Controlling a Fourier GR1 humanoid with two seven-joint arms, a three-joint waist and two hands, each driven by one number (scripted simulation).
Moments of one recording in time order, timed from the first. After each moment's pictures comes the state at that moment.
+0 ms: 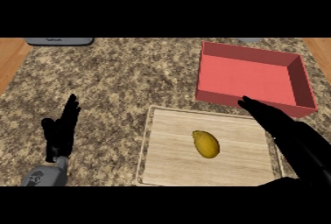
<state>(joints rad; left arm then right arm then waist) -0.11 0.29 -0.12 -1.25 0.19 0.32 -0.04 -0.20 -0.74 0.44 -2.15 0.29 0.14 0.68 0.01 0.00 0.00</state>
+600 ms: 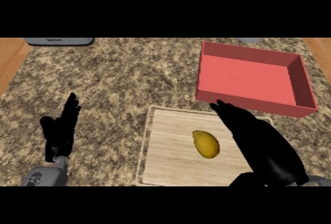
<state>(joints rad) -0.10 0.27 -0.10 -1.31 0.16 0.32 0.02 -0.35 -0.50 0.56 -2.06 0.37 0.33 0.96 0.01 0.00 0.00</state>
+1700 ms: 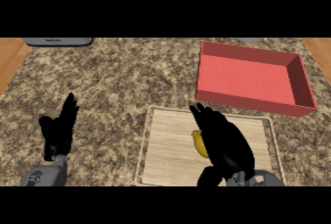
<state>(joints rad) -0.11 0.24 -0.03 -1.26 0.11 0.27 -0.01 -0.33 -0.21 0.61 -1.88 0.62 0.39 1.00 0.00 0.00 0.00</state>
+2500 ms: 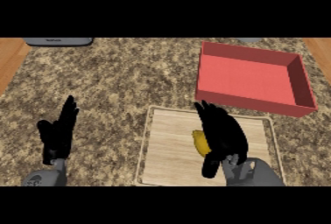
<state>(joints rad) -0.08 0.21 -0.01 -1.30 0.08 0.24 0.00 -0.32 -0.15 0.53 -1.72 0.75 0.47 0.91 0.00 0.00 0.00</state>
